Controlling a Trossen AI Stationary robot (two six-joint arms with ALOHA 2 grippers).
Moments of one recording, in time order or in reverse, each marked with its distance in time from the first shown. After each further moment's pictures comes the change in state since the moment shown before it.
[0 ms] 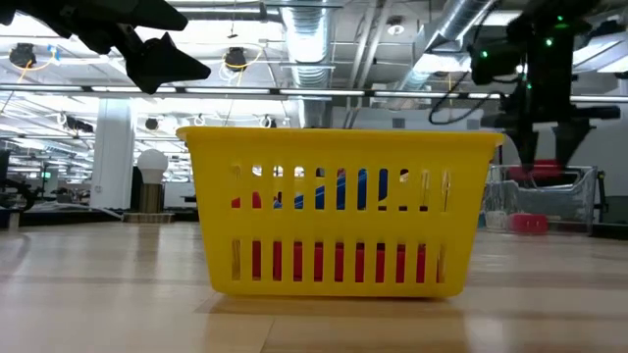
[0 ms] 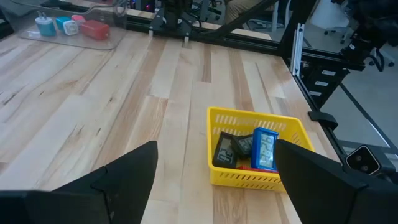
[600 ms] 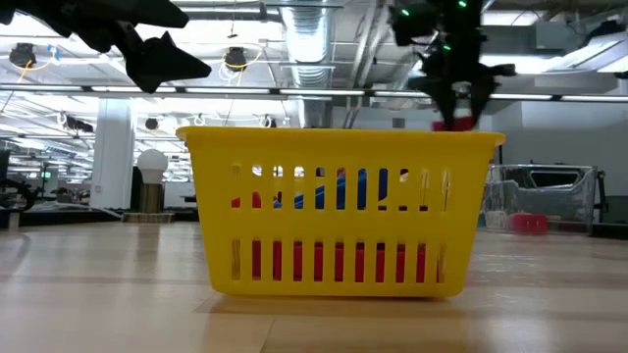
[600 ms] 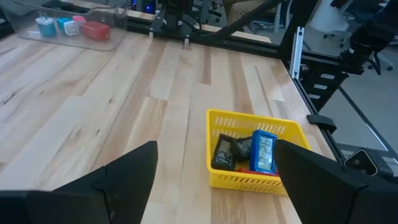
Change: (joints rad) left arm -0.001 0.000 0.000 0.008 -0.005 -0.010; right arm 0.238 0.467 0.618 -0.208 0.173 -0.041
